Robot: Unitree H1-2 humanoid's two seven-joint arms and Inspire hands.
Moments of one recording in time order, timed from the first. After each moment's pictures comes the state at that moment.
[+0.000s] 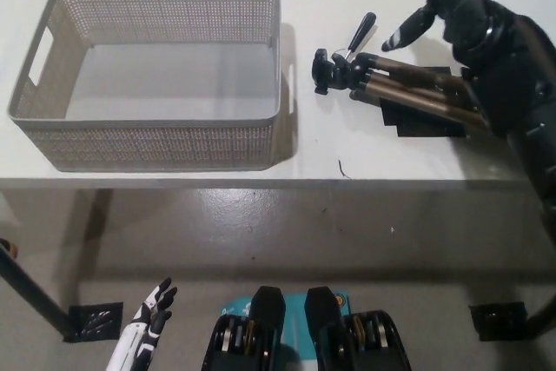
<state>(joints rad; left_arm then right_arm) 0.11 0.15 -0.06 0.18 0.10 -0.30 -0.03 -1.27 -0.21 0.33 1.11 -0.47 0.20 0.20</state>
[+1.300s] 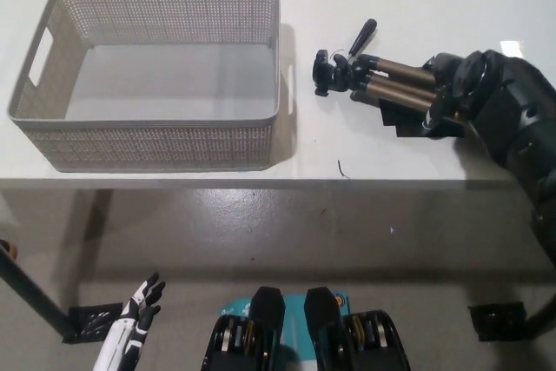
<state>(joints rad) 0.10 0.17 -0.03 0.18 0.09 -0.32 -0.03 -1.25 -0.20 0.49 1.38 -0.49 0.27 0.28</state>
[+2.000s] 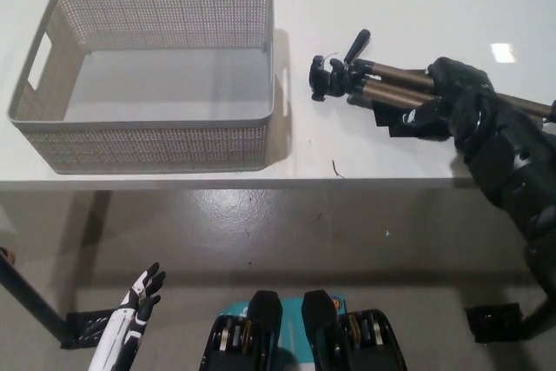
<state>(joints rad) 0.08 0.17 -0.02 0.17 0.09 -0.32 -0.04 -1.14 -0.19 0.45 1.38 -0.48 0.11 -0.09</state>
